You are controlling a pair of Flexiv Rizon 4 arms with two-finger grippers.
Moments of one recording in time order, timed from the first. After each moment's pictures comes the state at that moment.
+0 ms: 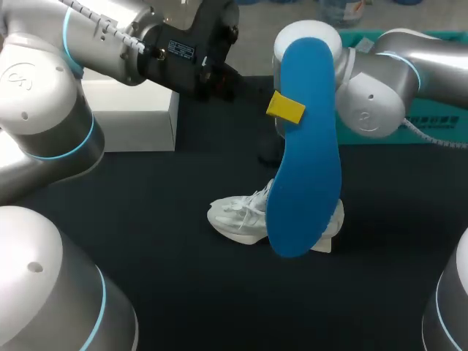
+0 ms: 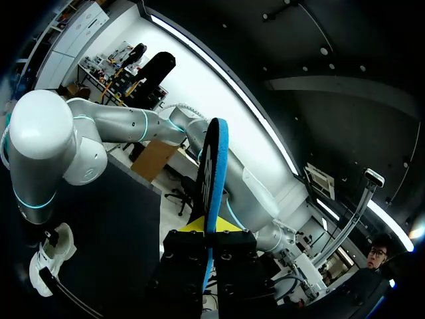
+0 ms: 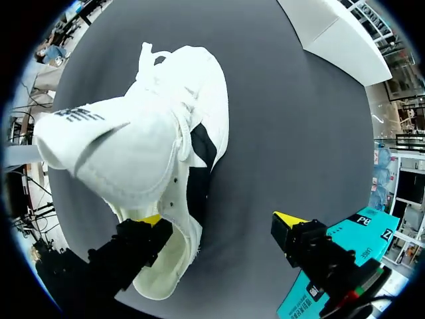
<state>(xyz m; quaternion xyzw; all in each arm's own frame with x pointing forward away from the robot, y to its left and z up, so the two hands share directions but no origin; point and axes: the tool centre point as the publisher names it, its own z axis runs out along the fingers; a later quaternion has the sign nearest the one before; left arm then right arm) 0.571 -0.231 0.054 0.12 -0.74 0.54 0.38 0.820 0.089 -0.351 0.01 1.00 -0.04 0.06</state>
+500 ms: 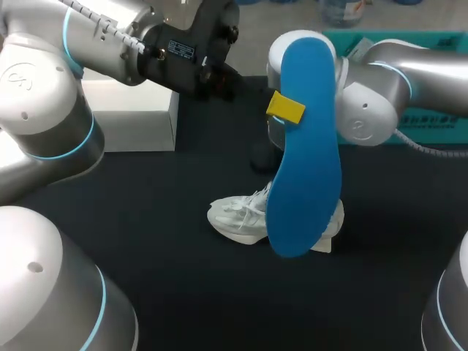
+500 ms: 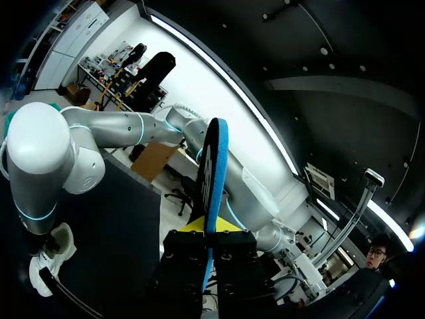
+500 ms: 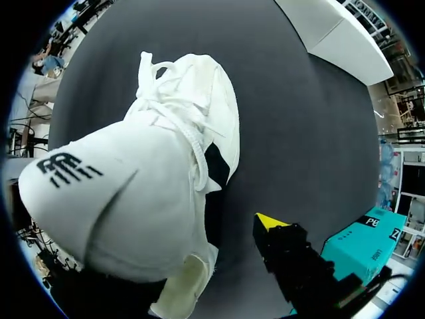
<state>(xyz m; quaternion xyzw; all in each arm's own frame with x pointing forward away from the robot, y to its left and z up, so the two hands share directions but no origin) 0.571 -0.231 0.054 0.12 -0.74 0.54 0.38 0.806 0.107 -0.366 0.03 1.00 -0.02 0.05</state>
